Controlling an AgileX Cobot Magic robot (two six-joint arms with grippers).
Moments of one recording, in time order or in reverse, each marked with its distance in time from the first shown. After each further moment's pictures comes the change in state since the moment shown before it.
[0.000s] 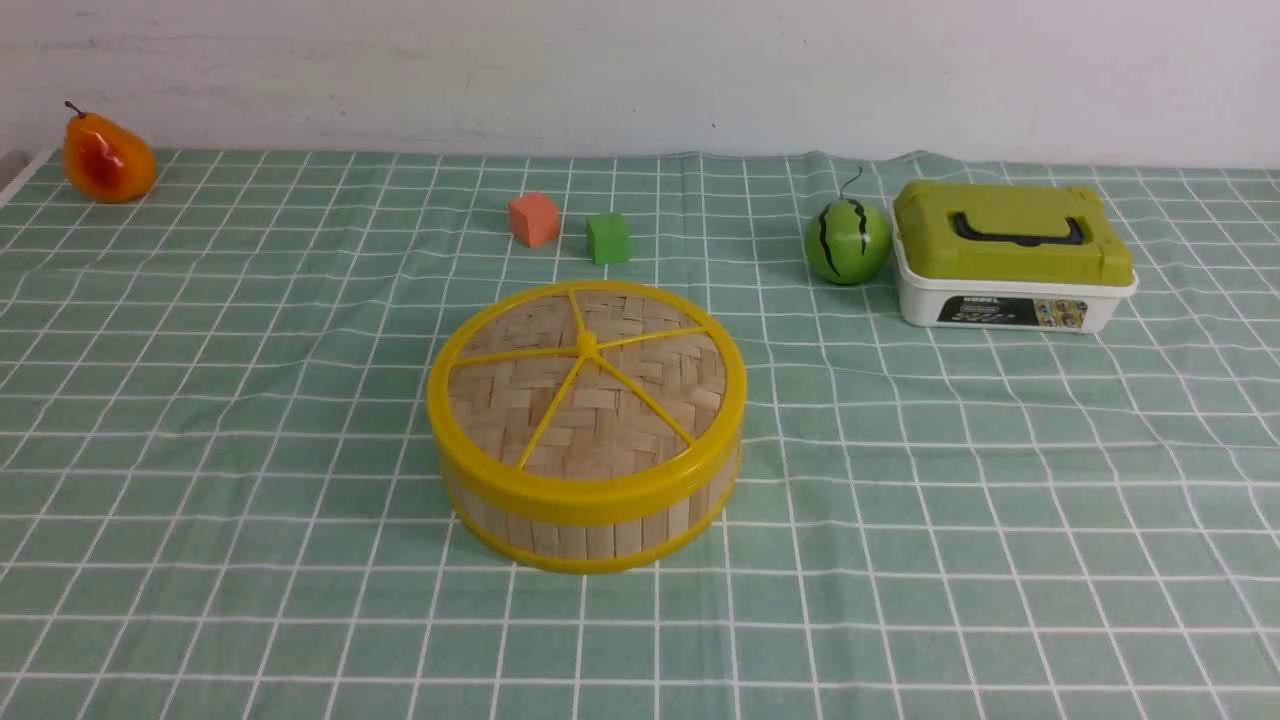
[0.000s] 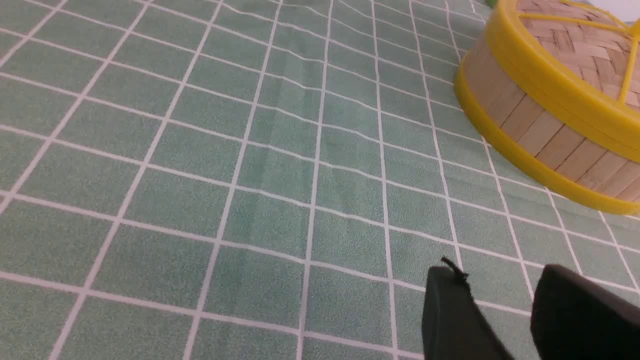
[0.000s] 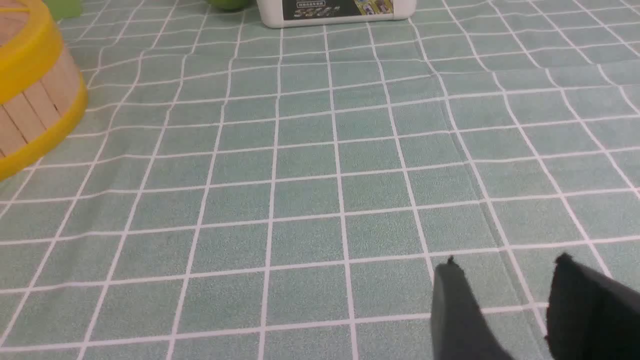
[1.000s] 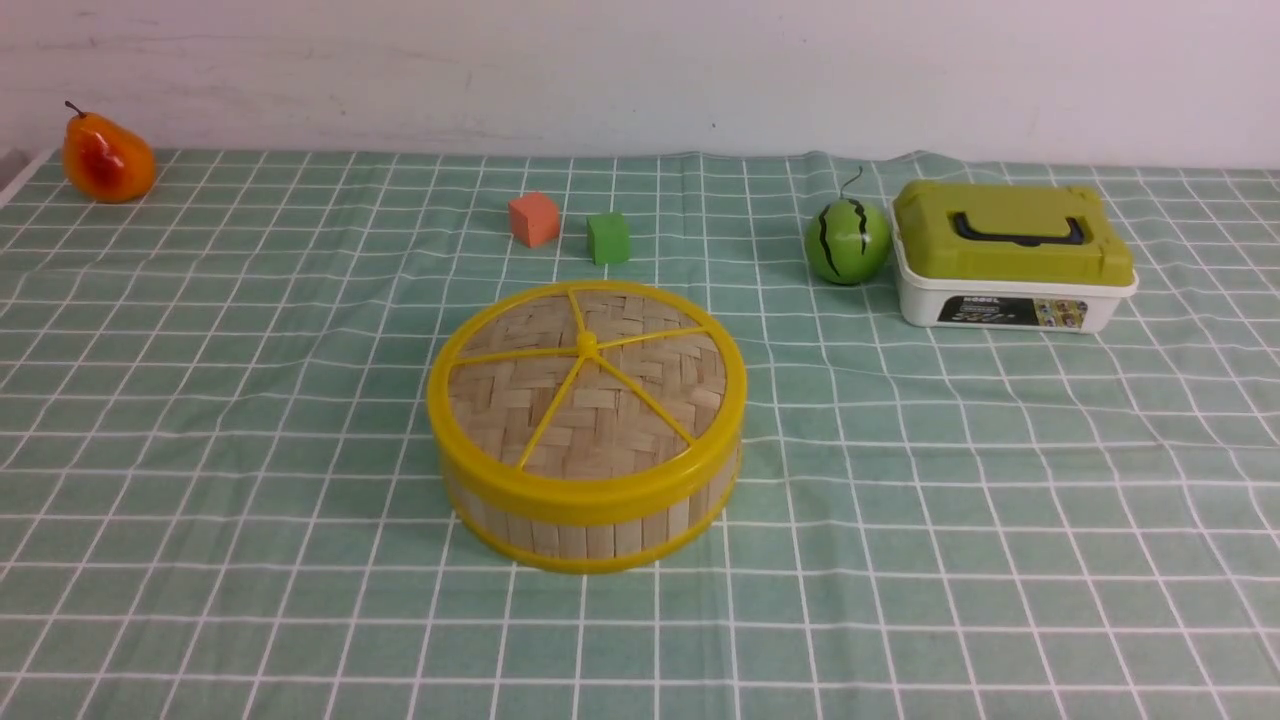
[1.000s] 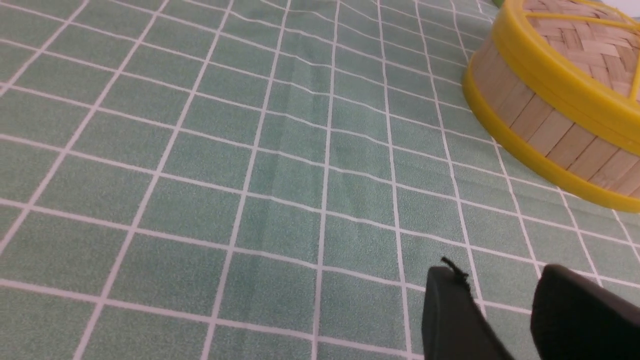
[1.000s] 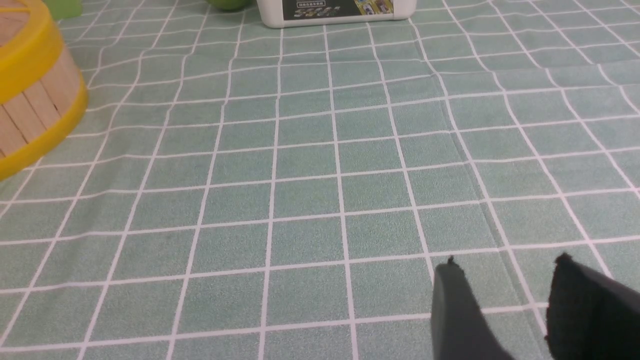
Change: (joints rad) right arm 0.000 0.000 0.000 0.000 0.000 0.000; left arm 0.000 0.000 0.000 0.036 0.000 0.000
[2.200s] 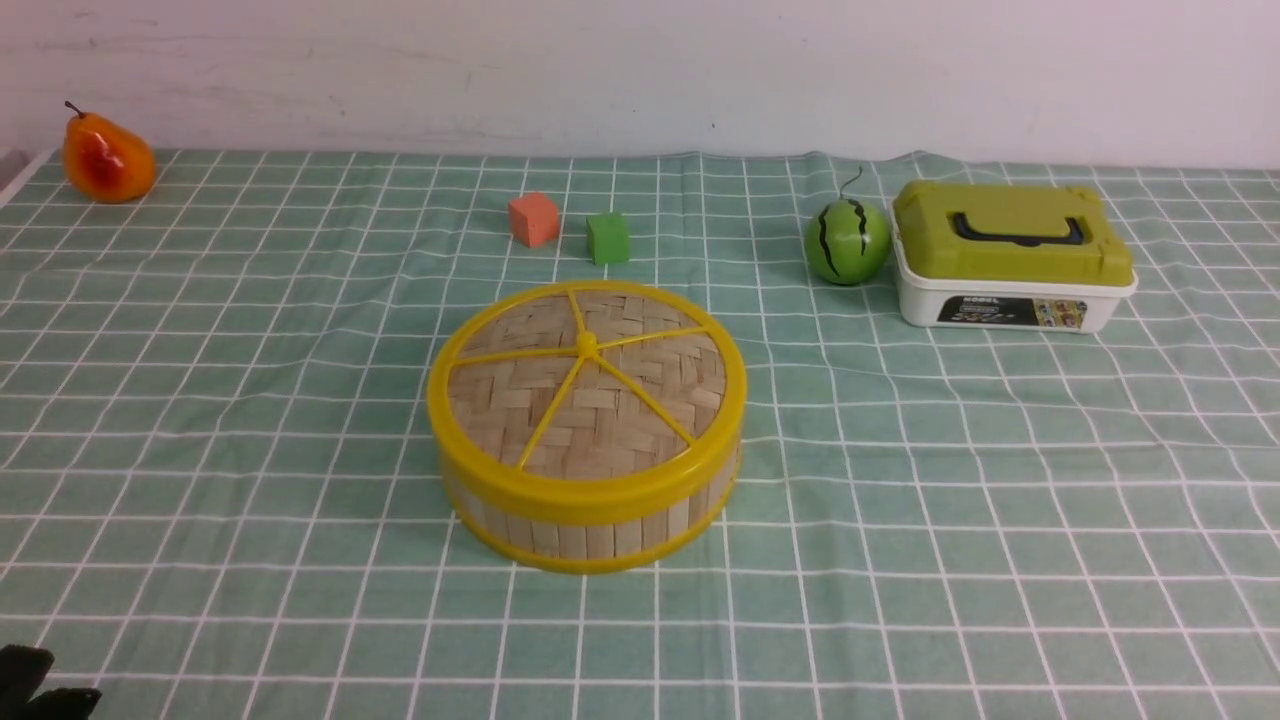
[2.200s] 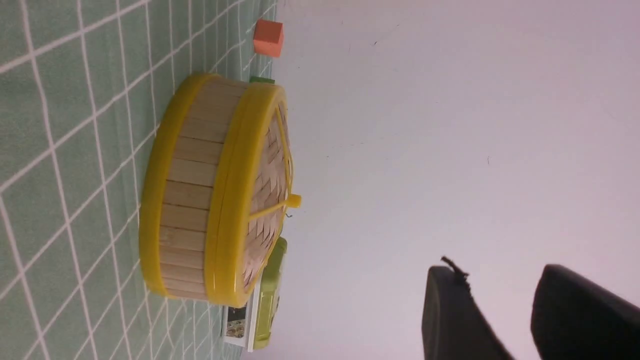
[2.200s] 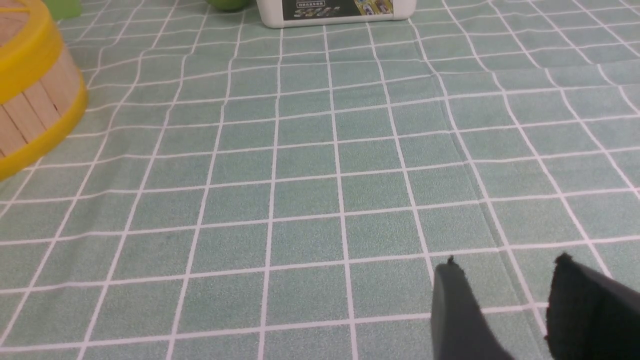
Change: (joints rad) right arm 0.000 0.000 0.000 0.000 0.000 0.000; left arm 0.000 0.000 0.000 -0.787 -0.305 -0.632
